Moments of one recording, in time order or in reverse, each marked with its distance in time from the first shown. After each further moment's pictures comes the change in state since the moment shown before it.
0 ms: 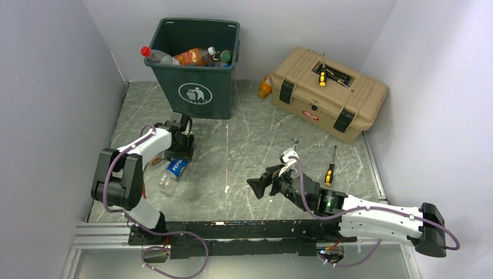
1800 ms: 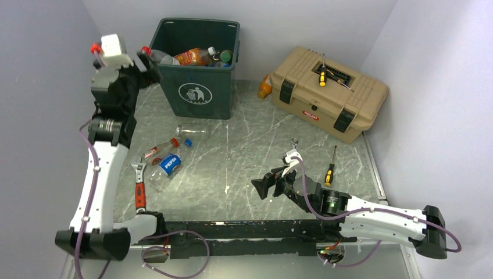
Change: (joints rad) left arm 0.169 -0.388 0.526 0.471 0.041 0.048; right arm 0.000 -0.049 0.002 -0.121 0.043 0.024
